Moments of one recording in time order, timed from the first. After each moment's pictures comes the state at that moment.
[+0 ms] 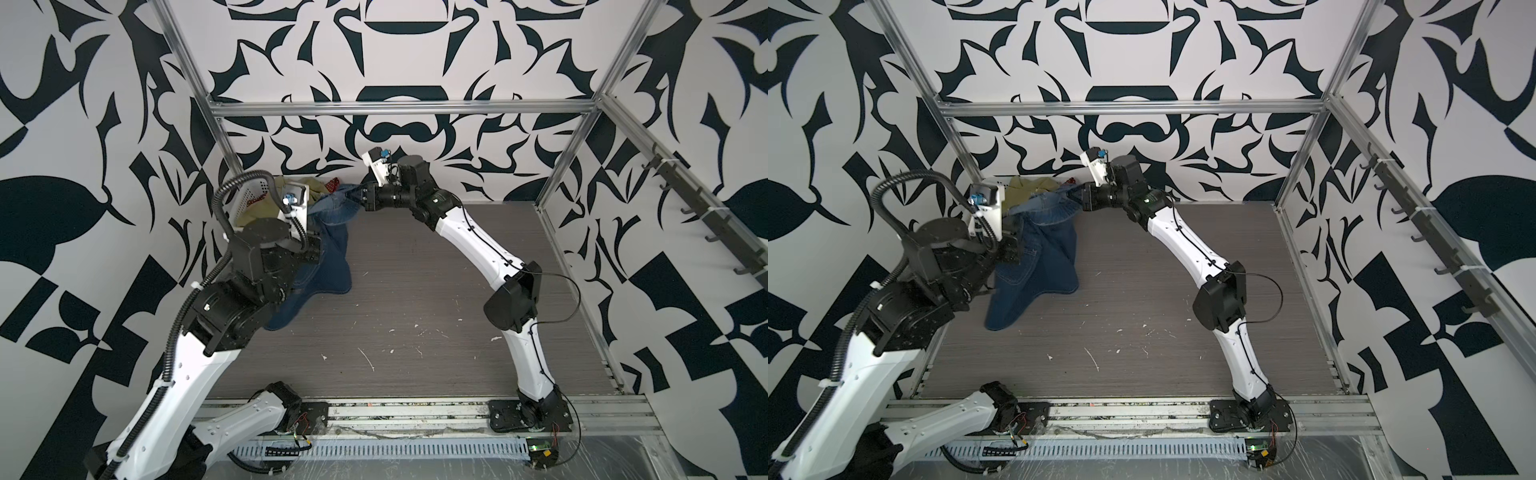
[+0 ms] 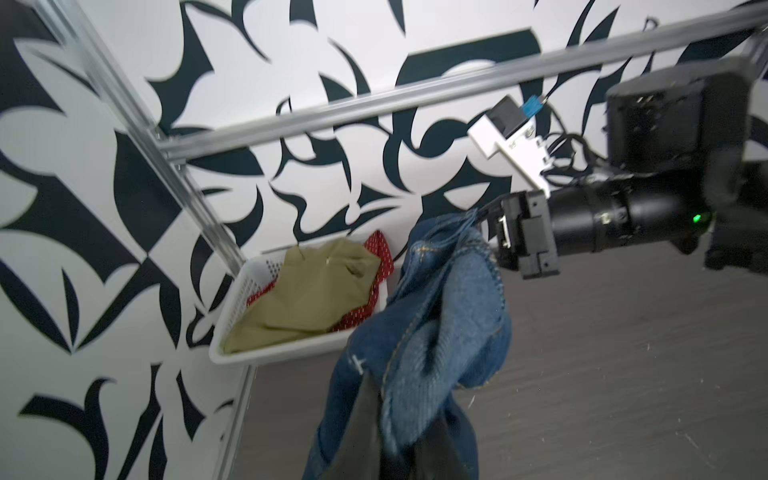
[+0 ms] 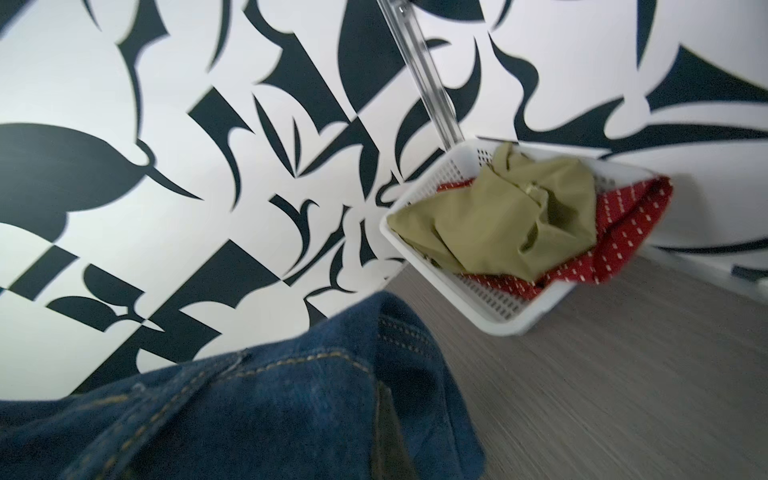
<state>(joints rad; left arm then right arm) -0.66 1.04 1.58 -0.74 -0.47 0.06 0.62 2.25 2.43 -0.39 -0.62 0.44</state>
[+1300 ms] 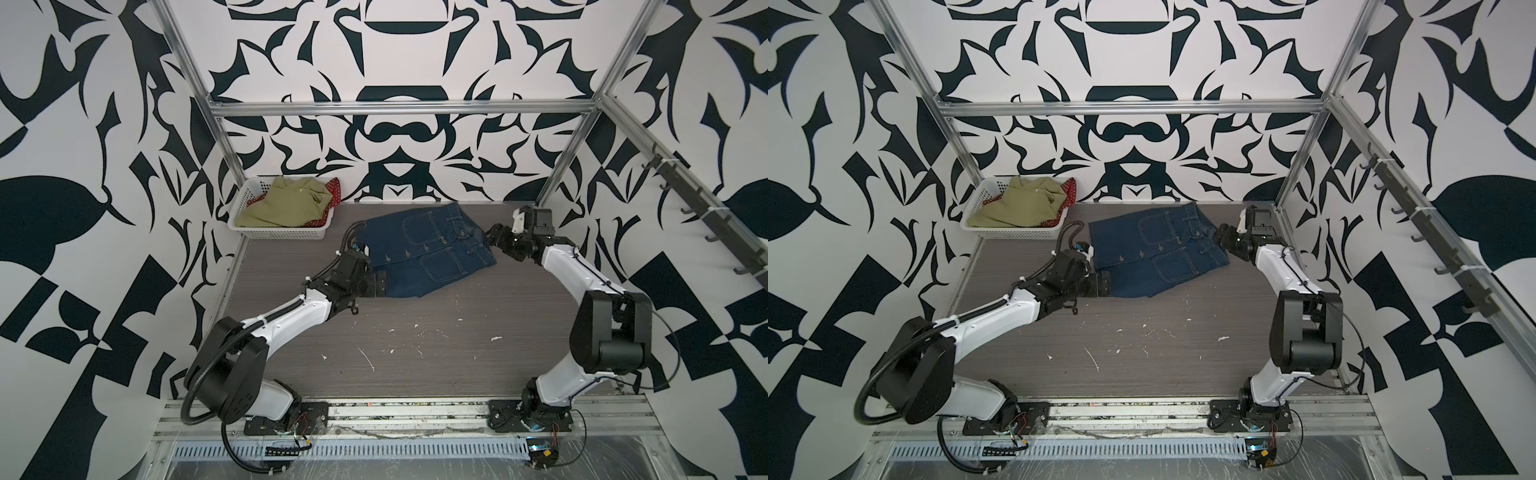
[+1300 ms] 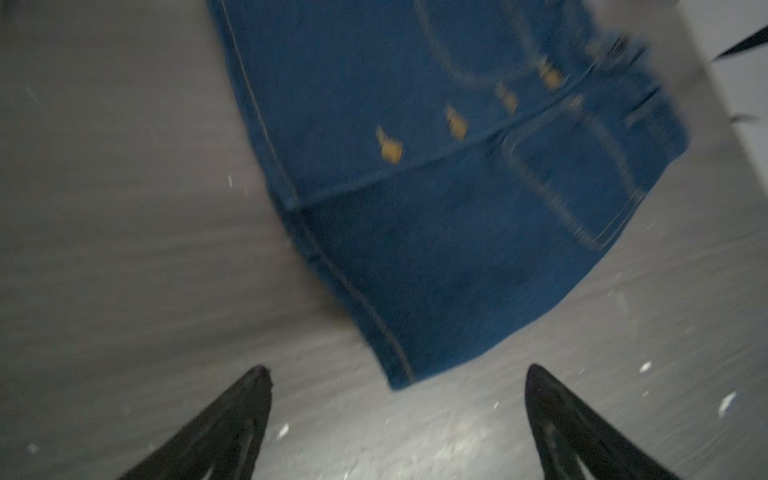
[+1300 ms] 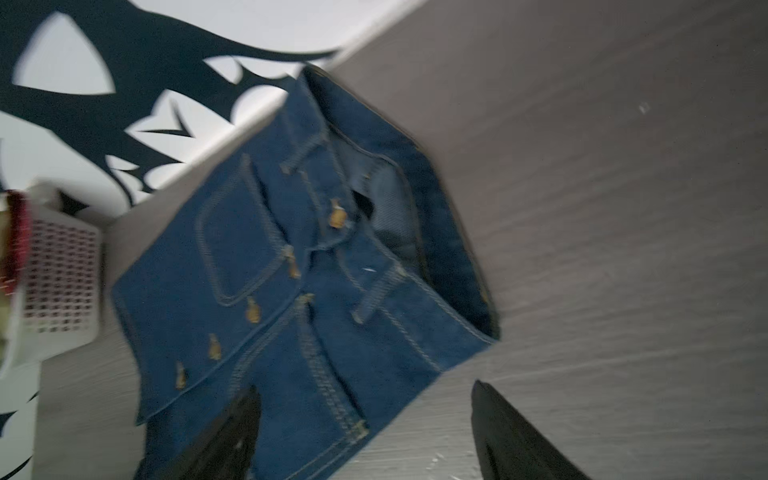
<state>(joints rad) -0.60 1.47 0.79 -0.14 0.01 -0.48 -0.09 1.67 1.17 -0.36 -0.26 0.45</state>
